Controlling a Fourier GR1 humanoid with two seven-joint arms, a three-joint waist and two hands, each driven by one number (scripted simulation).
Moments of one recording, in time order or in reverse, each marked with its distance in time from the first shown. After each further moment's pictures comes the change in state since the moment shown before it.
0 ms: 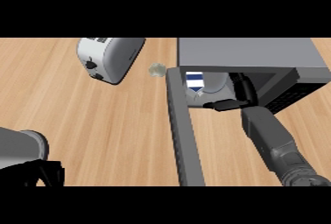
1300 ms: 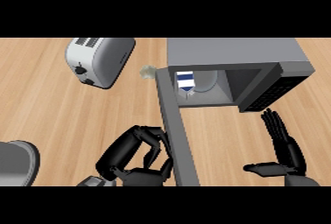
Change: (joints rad) left arm -0.385 -0.003 -0.528 0.455 -0.404 0.316 -0.081; right arm 0.751 -0.090 0.110 -0.726 -0.065 0.207 0.035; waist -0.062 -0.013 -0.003
